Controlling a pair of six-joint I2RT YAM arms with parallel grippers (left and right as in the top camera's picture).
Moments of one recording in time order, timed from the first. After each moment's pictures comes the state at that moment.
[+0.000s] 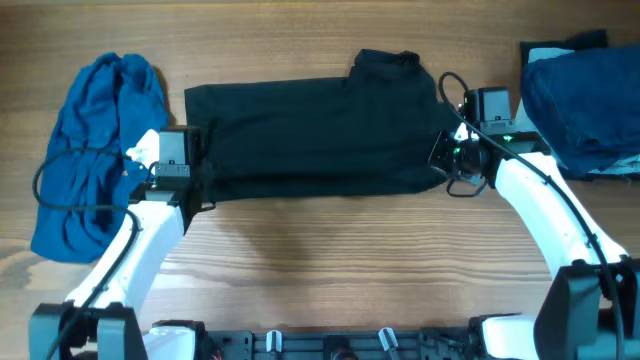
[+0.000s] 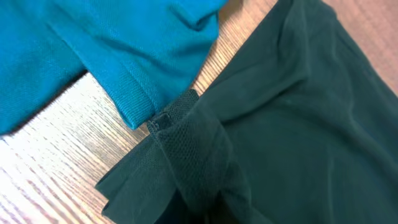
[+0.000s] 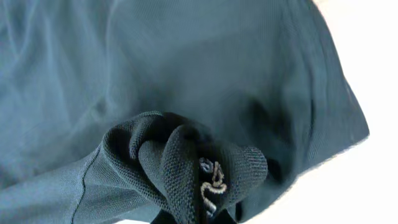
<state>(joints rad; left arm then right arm) -0.07 1.40 0.71 -0.33 -0.24 -0.89 0.08 1.55 1.00 -0.63 -0.14 0.50</state>
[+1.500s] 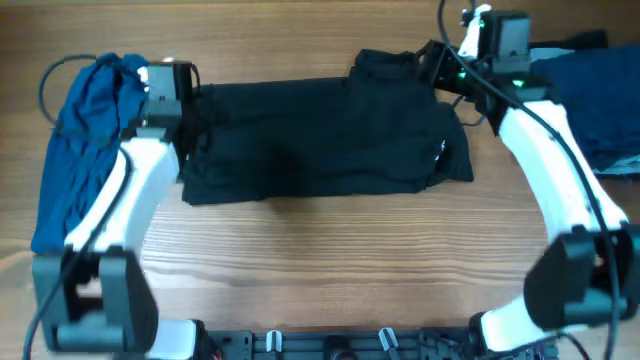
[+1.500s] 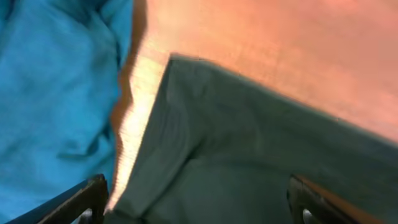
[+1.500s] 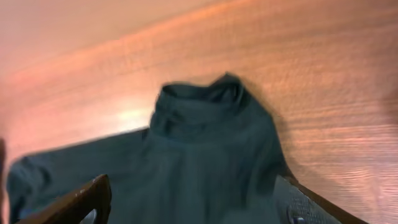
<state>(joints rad) -0.05 1.64 1.13 -0.43 -0.13 -0.46 0.08 1.73 1.39 -0.46 -0.17 0.33</state>
